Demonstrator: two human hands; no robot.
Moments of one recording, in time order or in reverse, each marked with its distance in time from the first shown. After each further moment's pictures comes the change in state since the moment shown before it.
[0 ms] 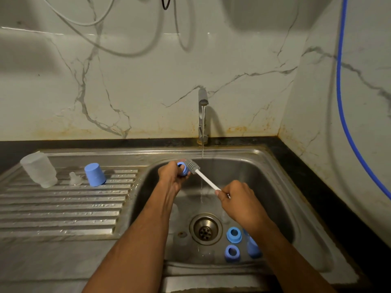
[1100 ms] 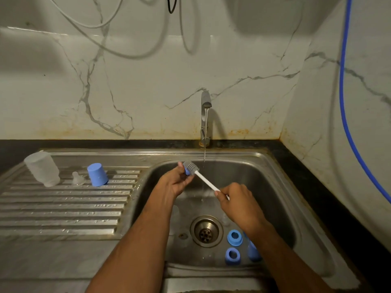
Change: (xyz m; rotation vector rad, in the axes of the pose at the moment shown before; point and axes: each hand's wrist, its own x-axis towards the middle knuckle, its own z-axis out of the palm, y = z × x) left_hand -0.005 -0.002 -0.015 -0.191 -0.178 -0.191; right_hand 0.001 -0.006 0.005 -0.027 0.005 -0.023
